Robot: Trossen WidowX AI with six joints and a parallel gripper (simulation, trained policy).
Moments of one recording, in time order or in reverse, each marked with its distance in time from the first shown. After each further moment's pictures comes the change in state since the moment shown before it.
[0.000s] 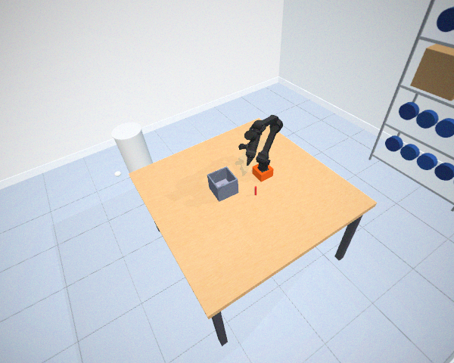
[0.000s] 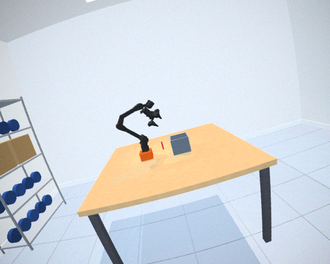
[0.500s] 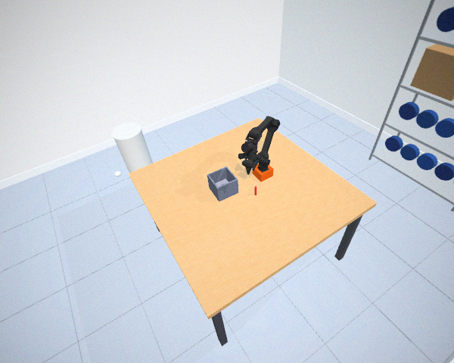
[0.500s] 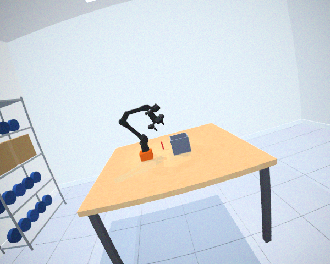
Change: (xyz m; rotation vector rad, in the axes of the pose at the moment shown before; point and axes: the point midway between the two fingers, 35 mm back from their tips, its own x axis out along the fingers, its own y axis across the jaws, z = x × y) arm 0.047 -0.015 -0.025 0.294 0.158 -0.209
